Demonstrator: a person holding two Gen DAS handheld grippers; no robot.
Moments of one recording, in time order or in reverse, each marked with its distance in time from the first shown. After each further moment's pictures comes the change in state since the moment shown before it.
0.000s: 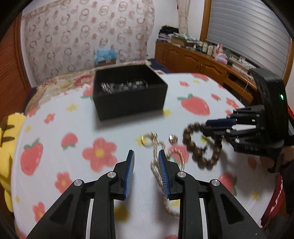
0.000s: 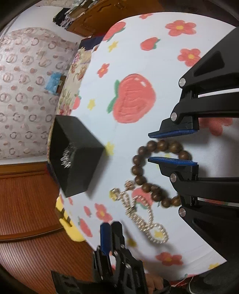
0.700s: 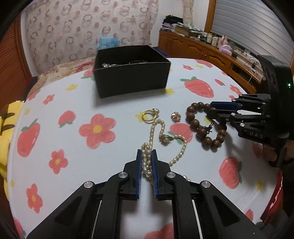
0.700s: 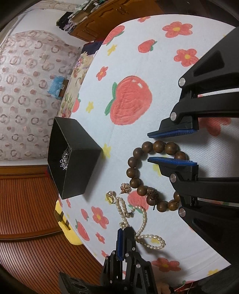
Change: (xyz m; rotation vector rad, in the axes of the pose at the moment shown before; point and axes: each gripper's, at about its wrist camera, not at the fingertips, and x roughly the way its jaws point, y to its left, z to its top) left arm 0.006 0.000 -0.016 -0.023 0.081 0.023; right arm -0.002 0.003 -0.002 -0.025 -0.021 -0.044
